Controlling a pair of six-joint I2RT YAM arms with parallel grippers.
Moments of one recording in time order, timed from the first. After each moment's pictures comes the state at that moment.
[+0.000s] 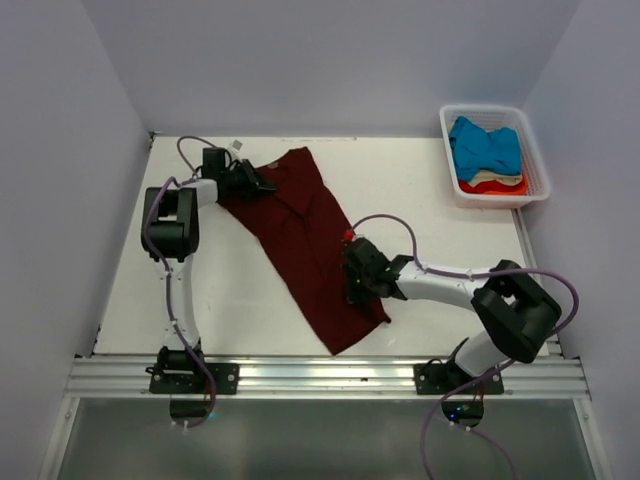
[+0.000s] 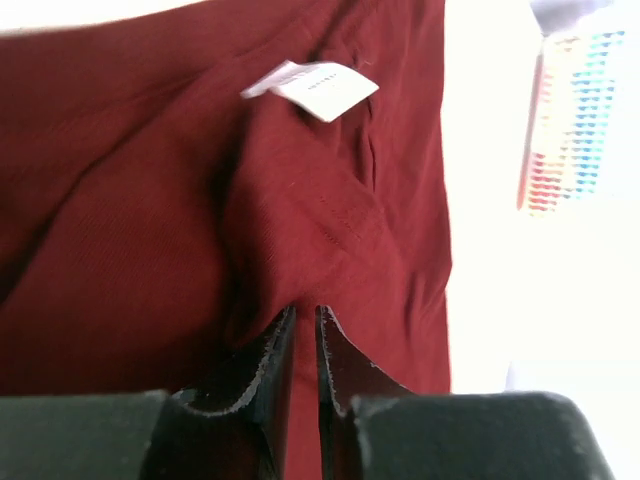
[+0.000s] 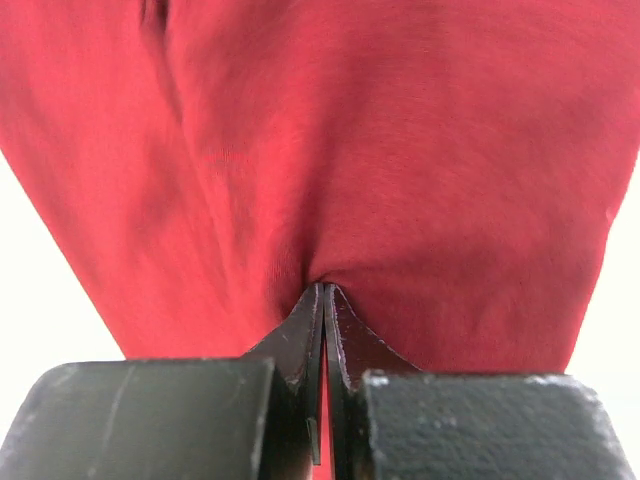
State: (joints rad) left arm -0.02 2.34 1.57 0.05 0.70 -0.68; right arm 0.81 1.54 0.75 -0.28 0.04 0.63
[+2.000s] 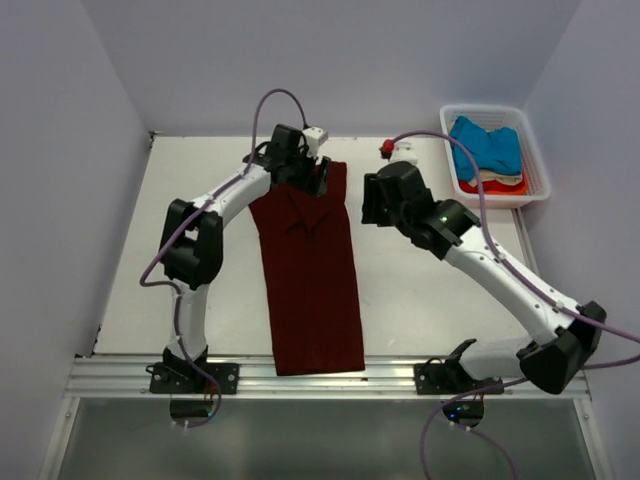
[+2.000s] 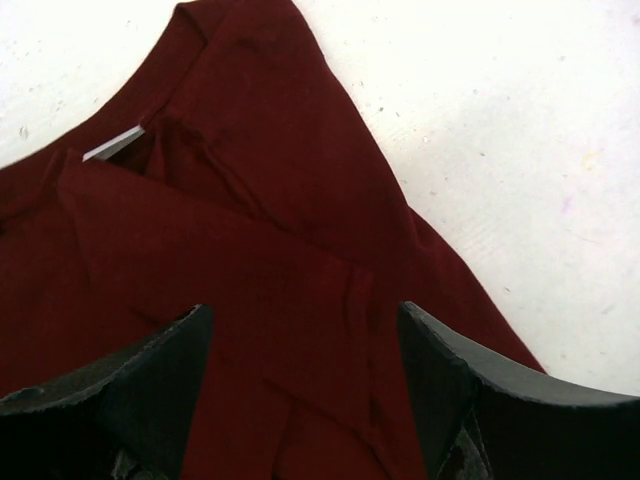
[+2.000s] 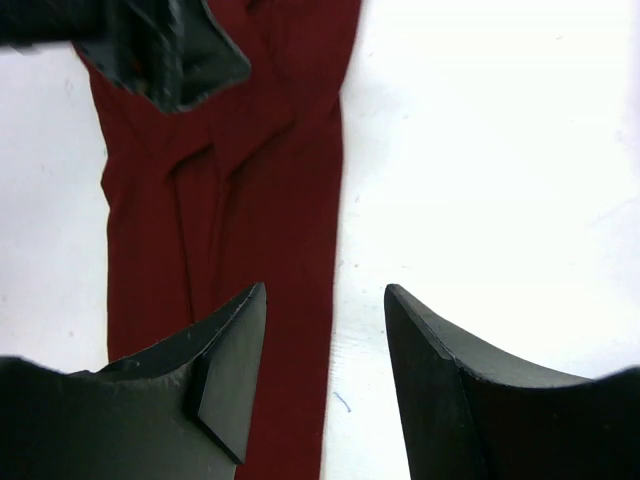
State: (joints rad) left arm -0.41 2.07 1.72 -0.40 0.25 -0.03; right arm 0.70 1.35 1.35 -0.67 0.37 0.45
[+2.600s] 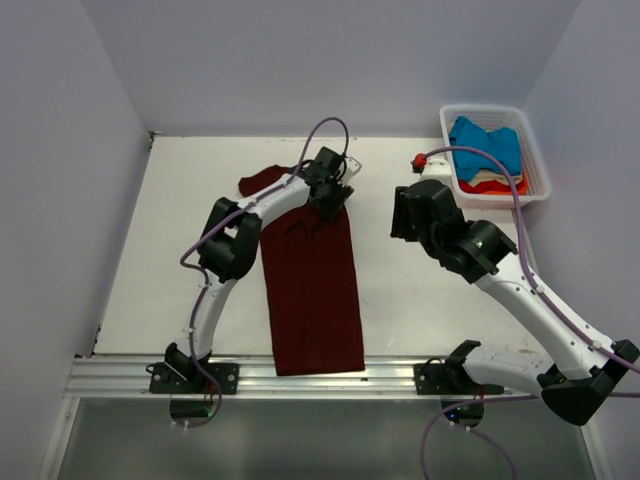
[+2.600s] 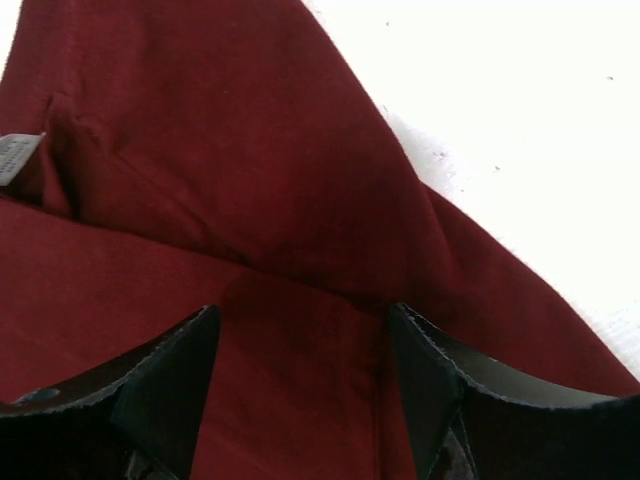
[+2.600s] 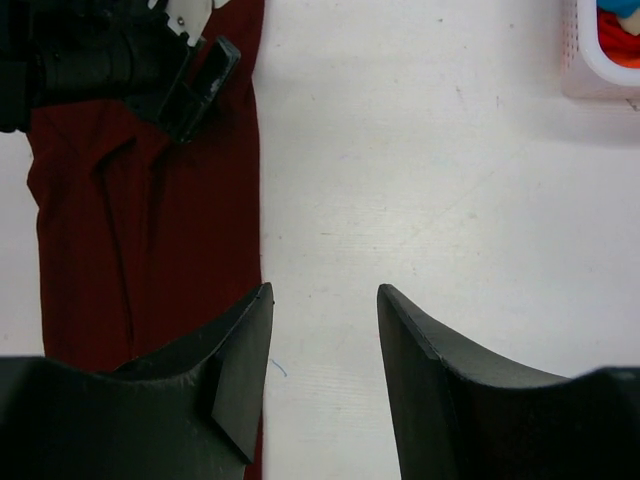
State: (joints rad) left arm -0.59 2.35 1.93 -0.53 -0.08 0.18; right arm 0.69 1.11 1.27 -0.81 0.51 0.46
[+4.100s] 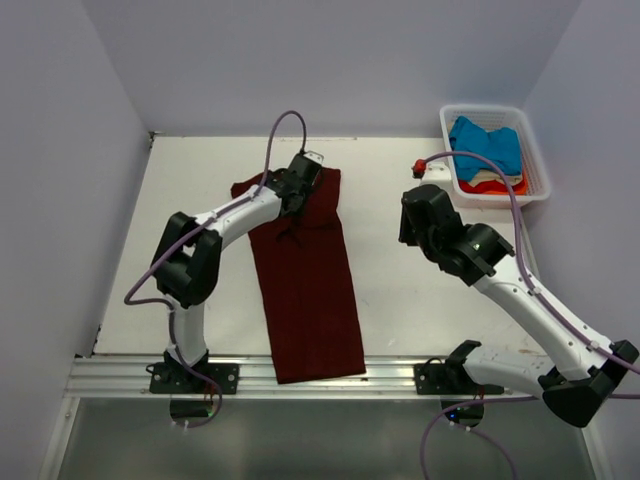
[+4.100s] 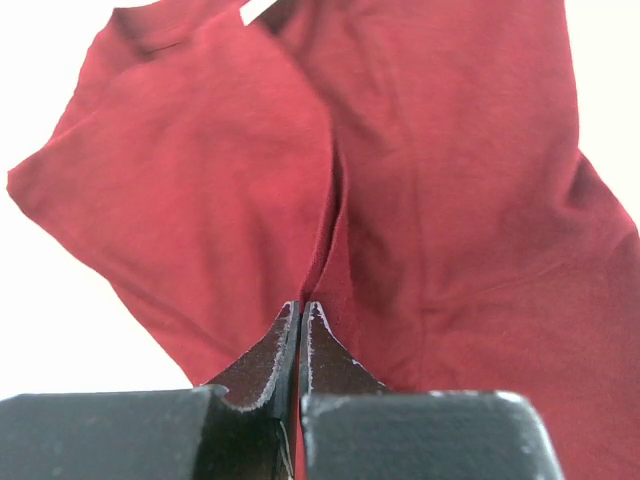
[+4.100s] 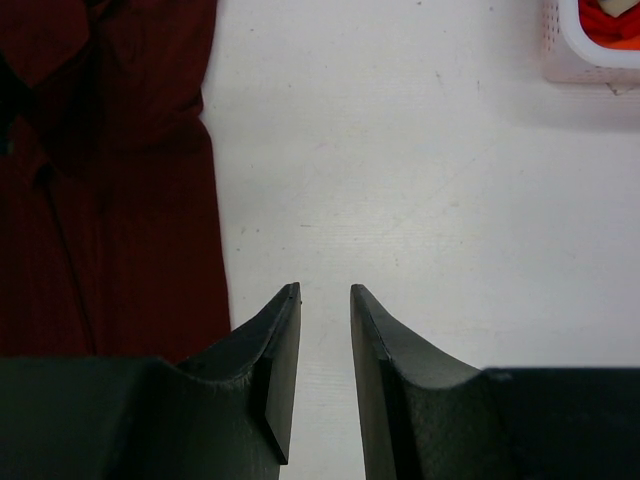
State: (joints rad) left arm -0.58 1.98 1.53 -0.49 -0.38 -0.08; right arm 0.69 1.10 1.22 -0.81 0.54 0.45
